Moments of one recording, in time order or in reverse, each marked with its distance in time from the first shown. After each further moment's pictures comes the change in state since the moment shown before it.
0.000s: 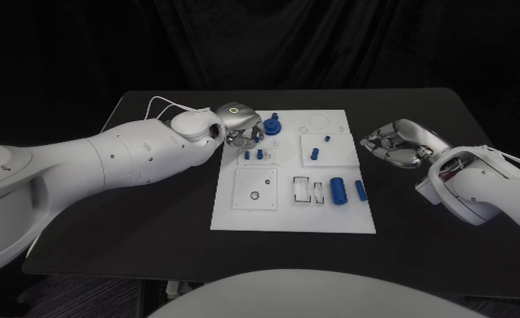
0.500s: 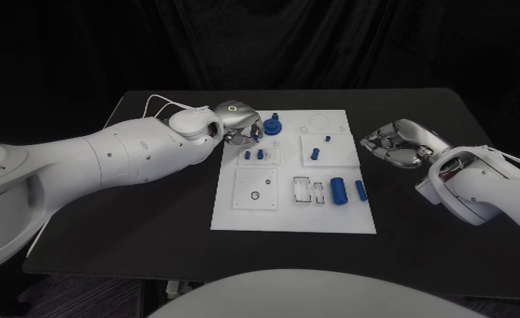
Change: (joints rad) left arm 0.008 -0.013 0.000 0.010 0.000 -0.005 0.000; left_hand 0.000 0.000 0.000 0.000 0.004 0.000 0.000 0.000 0.001 -0.003 -0.003 0.000 0.001 0.004 -0.004 0.008 0.011 0.000 0.000 0.000 0.004 0.000; right arm 0.001 0.003 0.000 -0.002 0.000 0.000 0.000; right_hand 0.000 0.000 0.000 0.000 0.000 0.000 0.000 0.000 0.000 0.000 0.000 0.000 0.000 0.000 0.000 0.000 0.000 0.000 0.000 0.000 0.000 0.000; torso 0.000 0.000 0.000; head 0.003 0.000
